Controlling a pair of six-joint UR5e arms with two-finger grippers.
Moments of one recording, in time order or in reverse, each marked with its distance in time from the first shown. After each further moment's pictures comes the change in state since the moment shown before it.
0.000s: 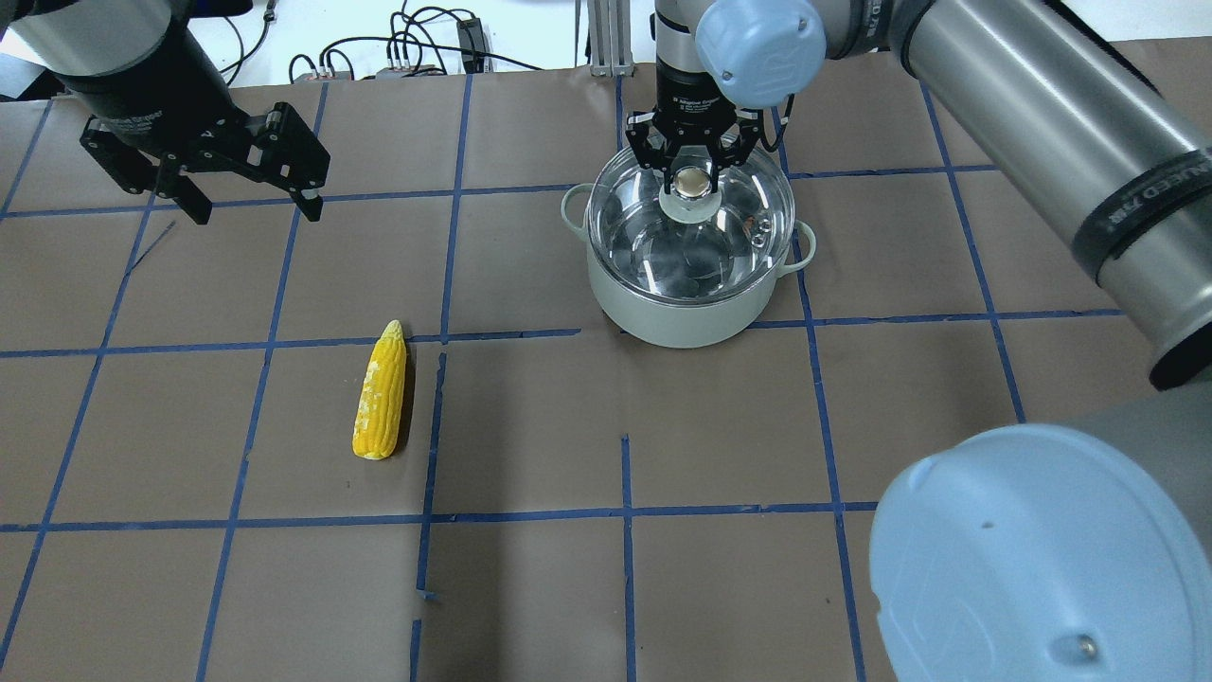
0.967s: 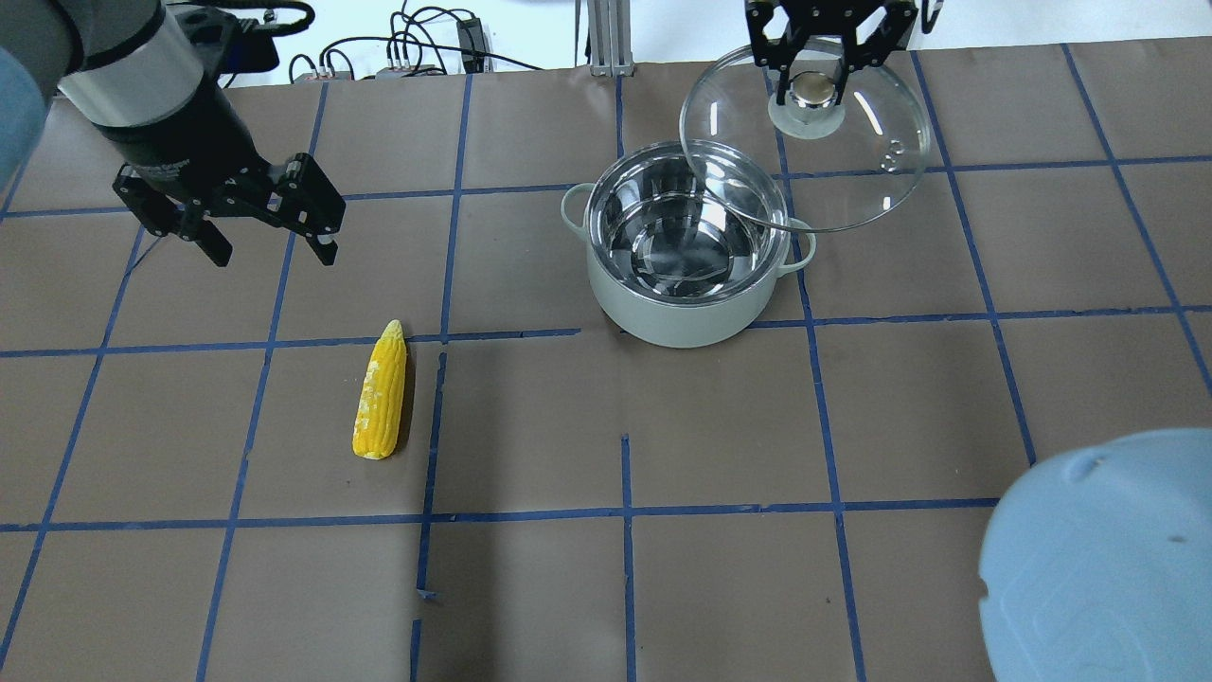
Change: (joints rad) left arm 0.012 0.002 -0.121 0.017 -0.002 0.034; right arm -0.182 -0.124 -0.173 0.316 0.012 -0.153
